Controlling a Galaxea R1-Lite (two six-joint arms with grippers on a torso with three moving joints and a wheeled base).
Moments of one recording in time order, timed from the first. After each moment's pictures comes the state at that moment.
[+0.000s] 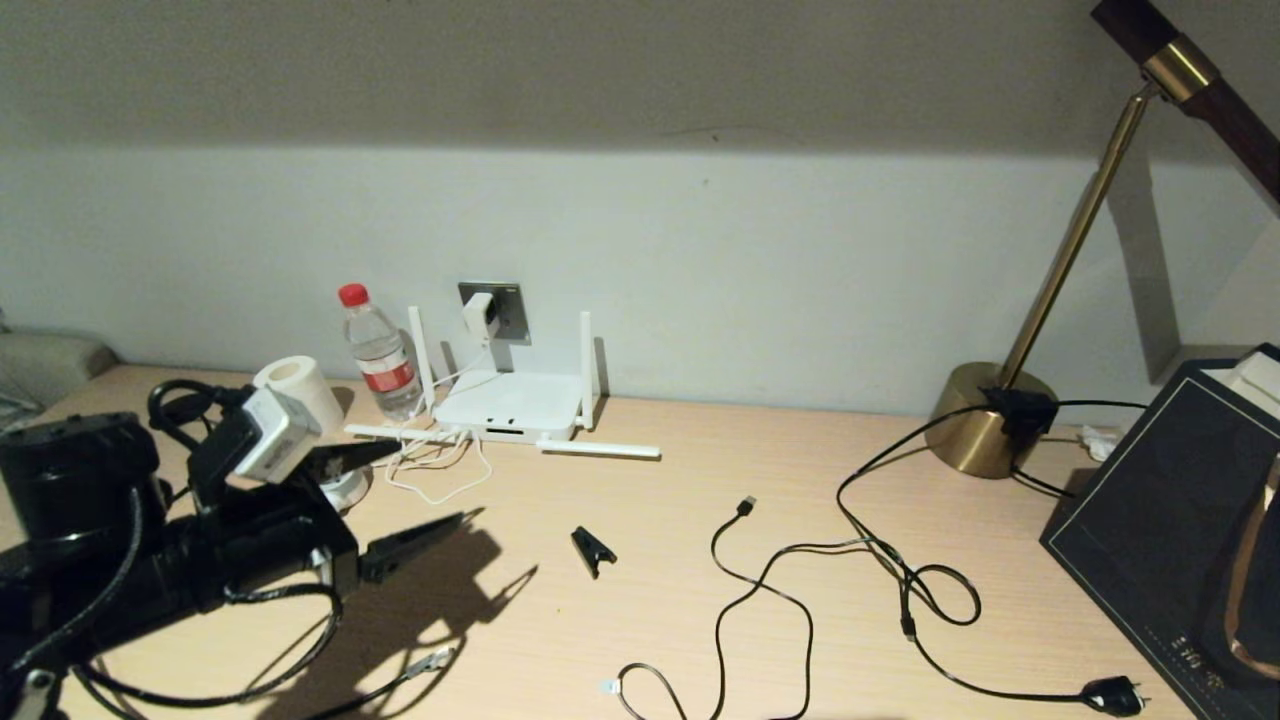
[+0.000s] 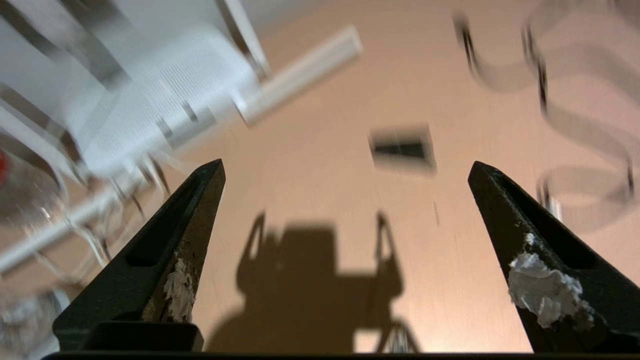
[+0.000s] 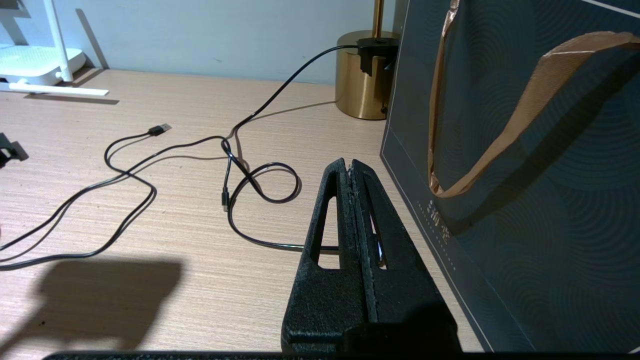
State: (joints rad) left arm -0.01 1.57 -0.41 -0.84 -0.61 0.50; right arm -0.01 0.00 0.00 -0.09 0.00 0.00
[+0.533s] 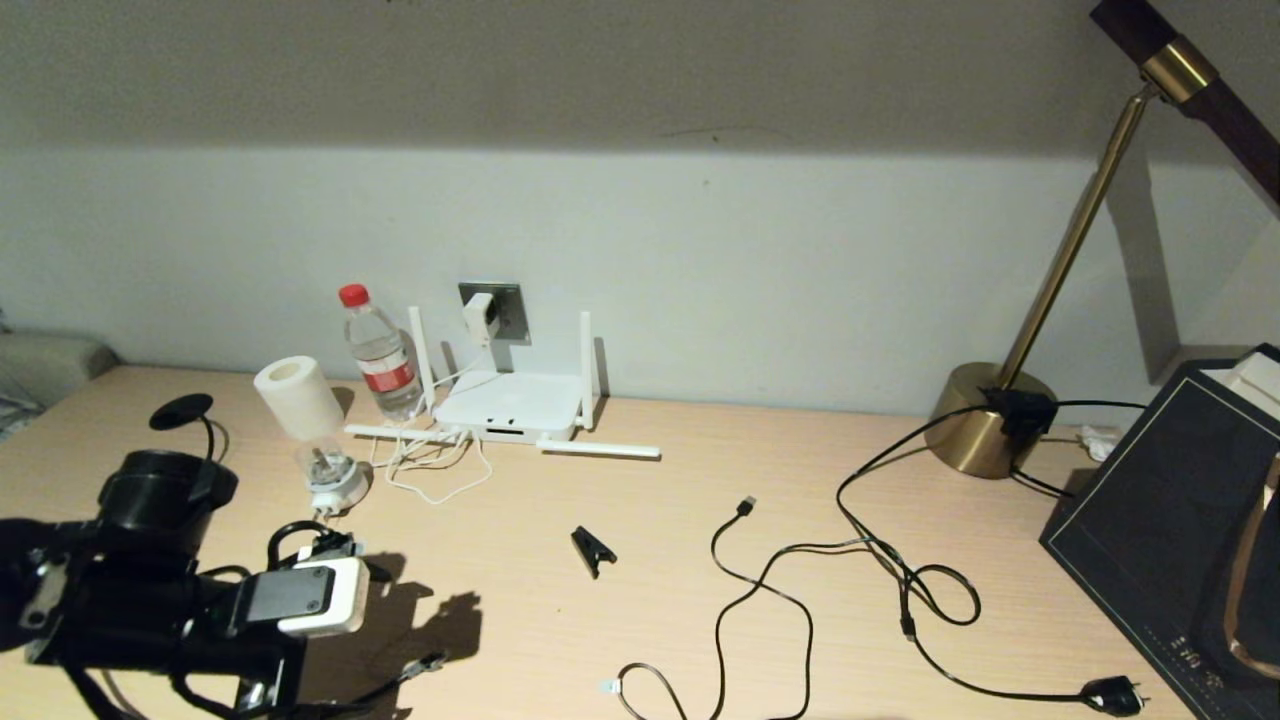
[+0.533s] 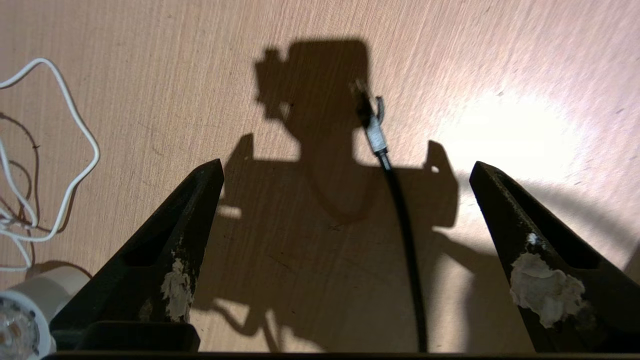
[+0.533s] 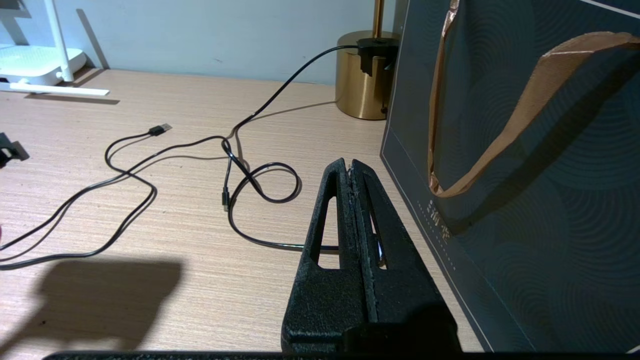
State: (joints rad) left arm 0.09 1.67 -0.66 0.08 -0.47 1.47; right arm -0.01 0.00 0.00 -0.09 0.00 0.00
